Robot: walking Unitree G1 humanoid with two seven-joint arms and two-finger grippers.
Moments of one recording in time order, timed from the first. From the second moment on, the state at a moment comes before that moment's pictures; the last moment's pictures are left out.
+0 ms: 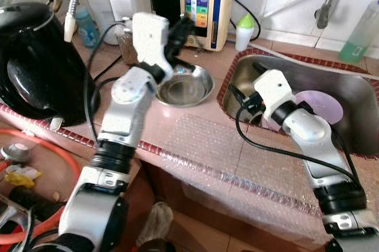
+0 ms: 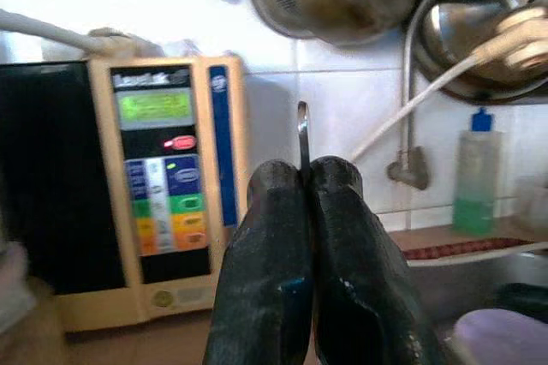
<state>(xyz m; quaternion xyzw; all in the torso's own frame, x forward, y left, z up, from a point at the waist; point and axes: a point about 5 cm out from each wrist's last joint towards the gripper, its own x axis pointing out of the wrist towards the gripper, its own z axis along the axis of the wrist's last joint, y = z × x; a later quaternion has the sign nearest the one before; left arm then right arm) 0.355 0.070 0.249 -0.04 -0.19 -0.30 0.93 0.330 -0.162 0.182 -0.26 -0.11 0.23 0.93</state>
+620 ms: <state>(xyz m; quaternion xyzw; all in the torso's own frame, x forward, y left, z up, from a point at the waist) 0.333 0.031 0.233 -0.05 -0.13 -0.38 0.91 0.350 -0.124 0.184 -0.30 -0.17 0.24 0.91</state>
